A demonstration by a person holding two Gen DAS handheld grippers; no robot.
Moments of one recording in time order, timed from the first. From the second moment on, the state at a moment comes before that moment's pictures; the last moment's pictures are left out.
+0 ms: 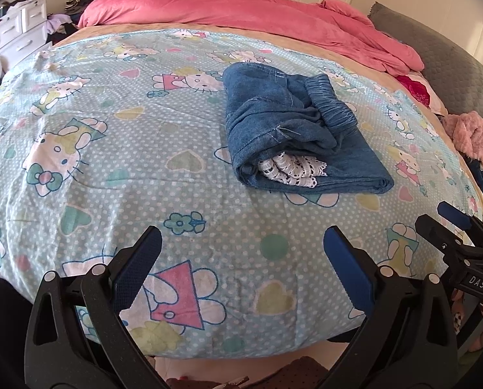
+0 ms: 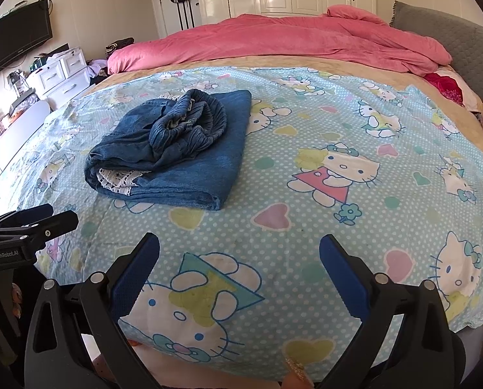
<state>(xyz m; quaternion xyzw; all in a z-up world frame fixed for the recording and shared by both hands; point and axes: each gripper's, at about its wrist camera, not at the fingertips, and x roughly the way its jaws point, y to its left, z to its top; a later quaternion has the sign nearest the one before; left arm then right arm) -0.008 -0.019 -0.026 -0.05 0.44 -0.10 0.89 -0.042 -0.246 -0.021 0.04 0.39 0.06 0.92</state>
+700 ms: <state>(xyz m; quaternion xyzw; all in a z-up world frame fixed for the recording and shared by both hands) -0.008 -0.018 -0.026 -0.05 0.44 -0.10 0.89 -0.042 -0.246 -0.023 0.04 0.40 0.06 0.92</state>
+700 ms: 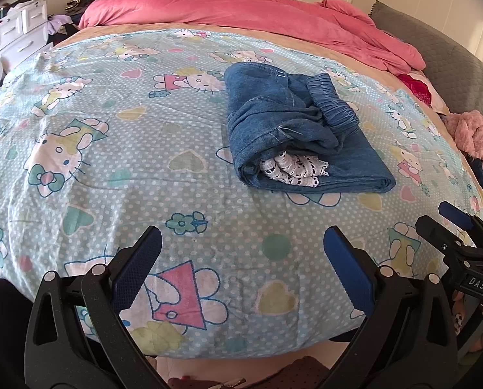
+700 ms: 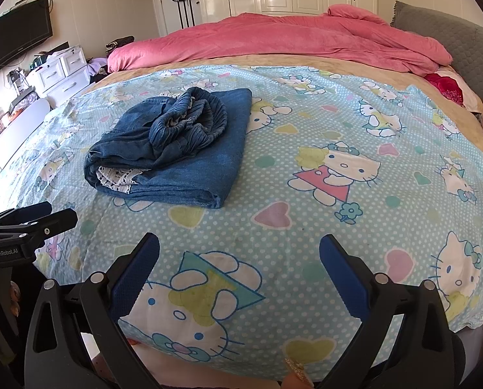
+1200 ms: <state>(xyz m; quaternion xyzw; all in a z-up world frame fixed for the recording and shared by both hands) -0.008 -0.017 -0.025 -0.05 0.44 -0.10 0.89 -0.042 -0.247 -0.024 0.04 0.40 0.06 0.92</state>
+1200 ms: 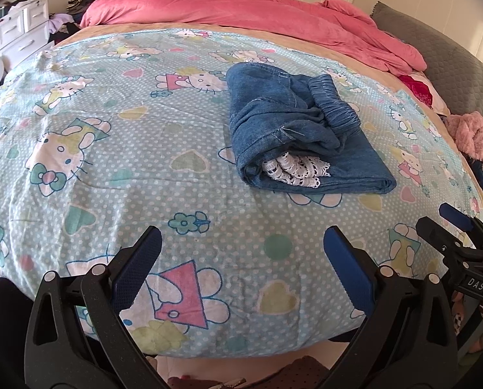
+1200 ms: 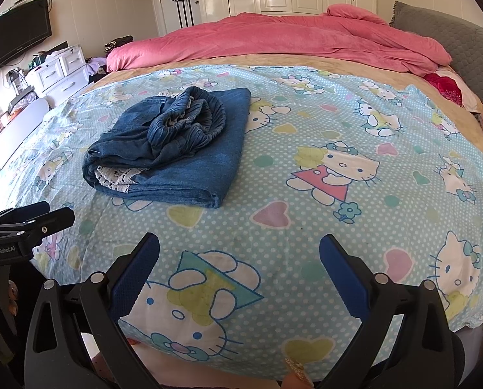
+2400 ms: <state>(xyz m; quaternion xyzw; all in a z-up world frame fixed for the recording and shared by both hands) 0.058 0.050 -0.013 -0.04 0.44 0.00 0.90 -0.008 -0.309 -0.021 0.06 0.39 -0.02 0.92</state>
